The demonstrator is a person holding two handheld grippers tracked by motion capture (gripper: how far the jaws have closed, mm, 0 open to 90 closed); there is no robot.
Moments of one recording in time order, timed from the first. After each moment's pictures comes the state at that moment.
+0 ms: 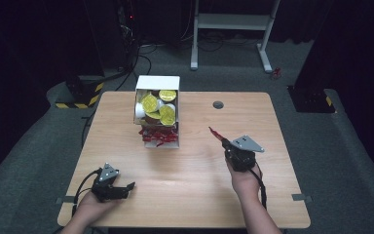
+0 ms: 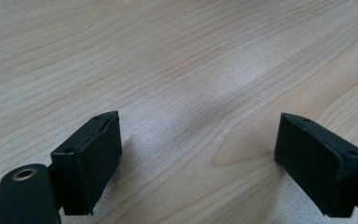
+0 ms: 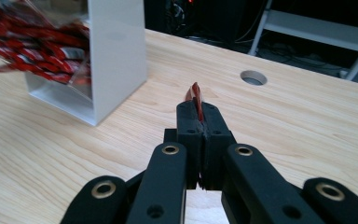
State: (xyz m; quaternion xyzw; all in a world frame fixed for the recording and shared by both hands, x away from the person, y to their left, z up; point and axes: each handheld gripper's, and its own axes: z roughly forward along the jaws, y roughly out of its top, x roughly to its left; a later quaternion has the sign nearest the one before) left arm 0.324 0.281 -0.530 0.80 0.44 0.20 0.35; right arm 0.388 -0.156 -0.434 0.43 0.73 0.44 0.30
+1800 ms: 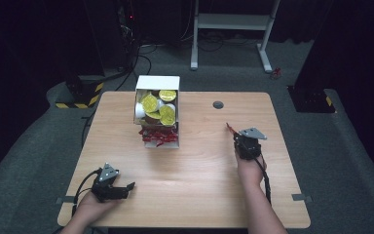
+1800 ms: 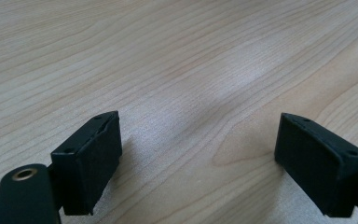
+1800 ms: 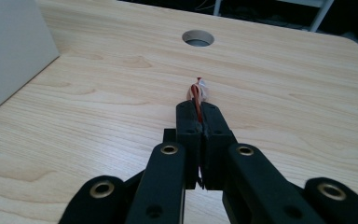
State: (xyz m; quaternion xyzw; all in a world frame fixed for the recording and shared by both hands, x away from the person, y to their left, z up) left arm 0.324 0.281 -0.530 0.80 0.44 0.20 0.35; right arm 0.447 -0.185 -0.473 0.51 0.71 0.38 0.30
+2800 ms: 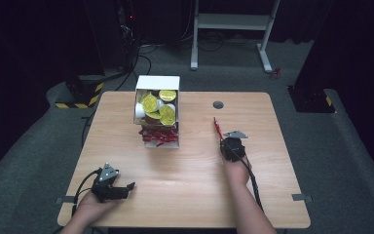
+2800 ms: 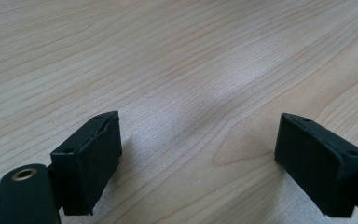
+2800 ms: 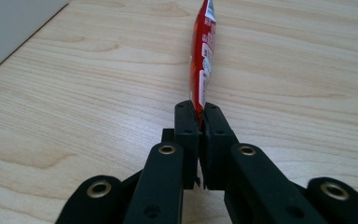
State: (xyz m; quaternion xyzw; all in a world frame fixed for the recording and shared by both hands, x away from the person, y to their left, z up) left arm 0.324 0.281 -0.530 0.80 0.44 0.20 0.35; right arm 0.465 -0.148 -0.512 0.52 0.74 0.34 0.25
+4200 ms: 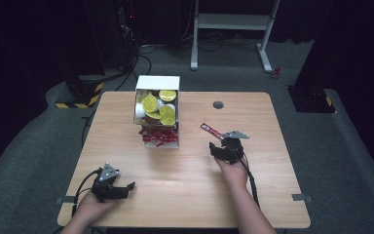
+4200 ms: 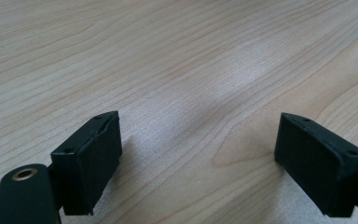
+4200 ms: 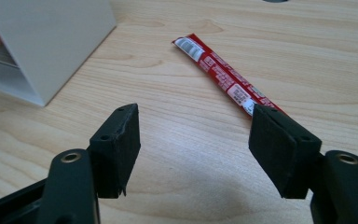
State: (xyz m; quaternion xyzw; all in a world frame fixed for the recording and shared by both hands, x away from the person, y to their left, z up) left arm 0.324 0.280 -0.530 0.80 0.44 0.19 0.35; right arm 0.451 -0.141 -0.494 0.52 0.74 0.38 0.21
